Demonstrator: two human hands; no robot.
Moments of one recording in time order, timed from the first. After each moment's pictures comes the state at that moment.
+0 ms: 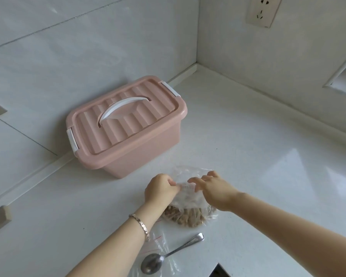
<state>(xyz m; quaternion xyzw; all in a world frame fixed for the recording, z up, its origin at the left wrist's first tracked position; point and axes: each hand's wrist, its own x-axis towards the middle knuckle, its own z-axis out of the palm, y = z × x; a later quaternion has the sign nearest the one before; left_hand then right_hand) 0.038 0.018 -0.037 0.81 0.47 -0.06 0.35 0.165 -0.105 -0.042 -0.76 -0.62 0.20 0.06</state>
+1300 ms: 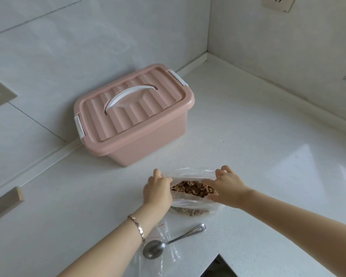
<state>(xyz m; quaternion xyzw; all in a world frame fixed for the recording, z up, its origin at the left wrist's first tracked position) 0.010 0.003 -0.045 0.88 0.42 -0.12 0.19 0.177 -0.120 -0.067 -0.74 -0.65 0.16 -0.11</state>
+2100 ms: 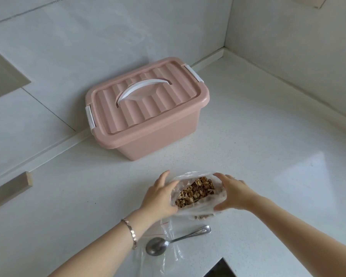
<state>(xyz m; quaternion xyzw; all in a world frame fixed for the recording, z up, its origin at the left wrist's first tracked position) -0.024 0.013 -0.069 0.89 0.32 -0.14 0.29 0.180 -0.119 -0.085 -0.79 -0.48 0.38 0.07</state>
